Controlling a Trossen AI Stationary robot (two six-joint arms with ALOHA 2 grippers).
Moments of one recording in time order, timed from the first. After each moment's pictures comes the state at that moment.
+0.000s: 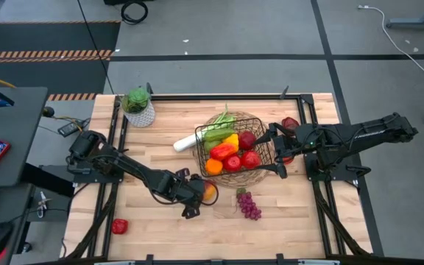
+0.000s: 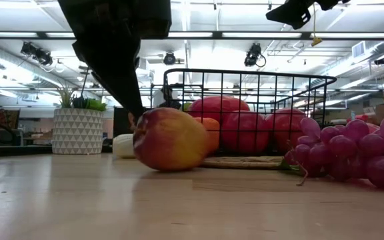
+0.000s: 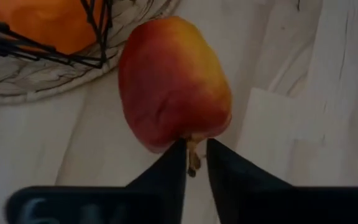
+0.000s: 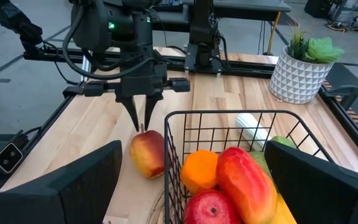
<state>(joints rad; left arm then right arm) -0.41 1.77 1.19 -0.55 -0.27 -0.64 0.15 0.85 0.74 -0.22 0.05 -0.02</state>
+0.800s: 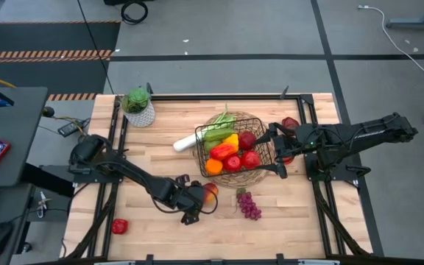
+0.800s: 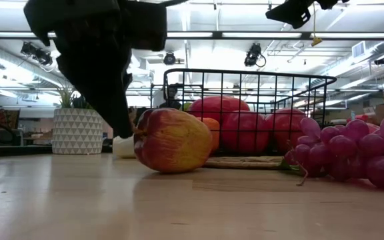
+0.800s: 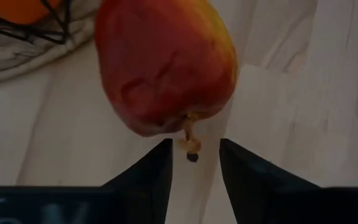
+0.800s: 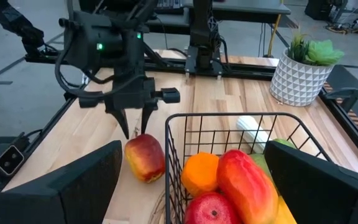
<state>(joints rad) -0.46 1.83 1.19 -0.53 -0.27 -0.67 0.15 0.85 0.74 -0.21 0.05 -0.02</state>
